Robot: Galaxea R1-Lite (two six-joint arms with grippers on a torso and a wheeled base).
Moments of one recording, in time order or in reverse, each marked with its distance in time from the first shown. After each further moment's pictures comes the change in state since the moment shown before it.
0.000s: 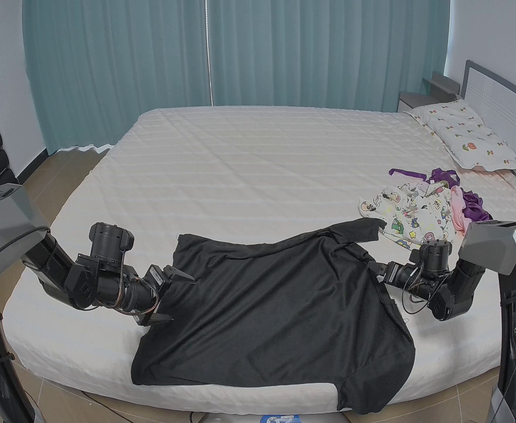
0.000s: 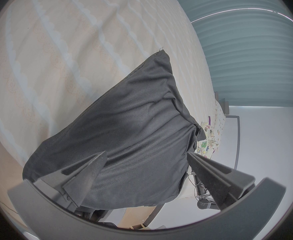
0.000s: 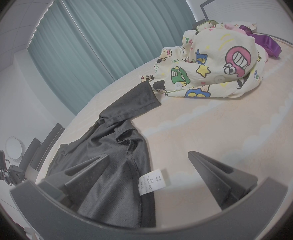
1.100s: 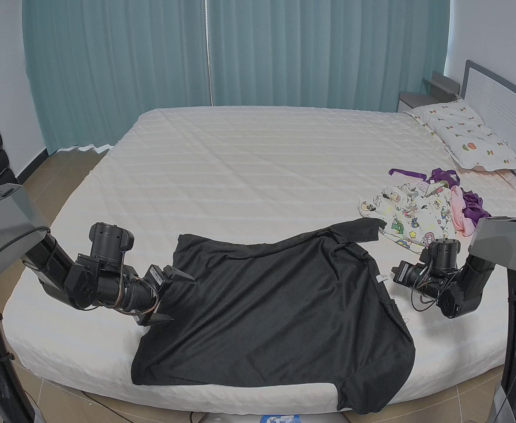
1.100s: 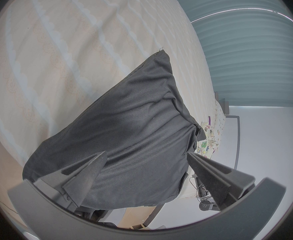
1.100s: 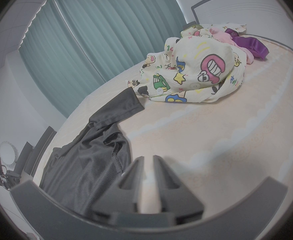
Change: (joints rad) left arm 0.000 0.000 0.000 0.000 0.000 0.000; right arm -0.032 -0.053 0.054 0.028 -0.046 0.000
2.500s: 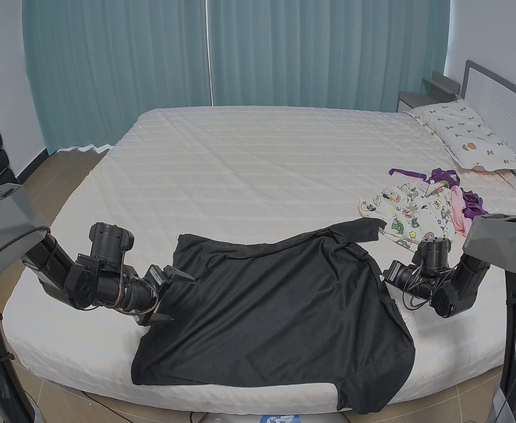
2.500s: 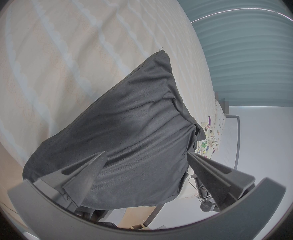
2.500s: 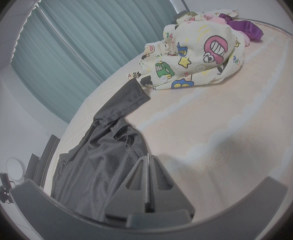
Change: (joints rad) left arm 0.000 0.000 0.000 0.000 0.000 0.001; right arm 0.045 -0.023 -0.020 0.080 -0.029 0.145
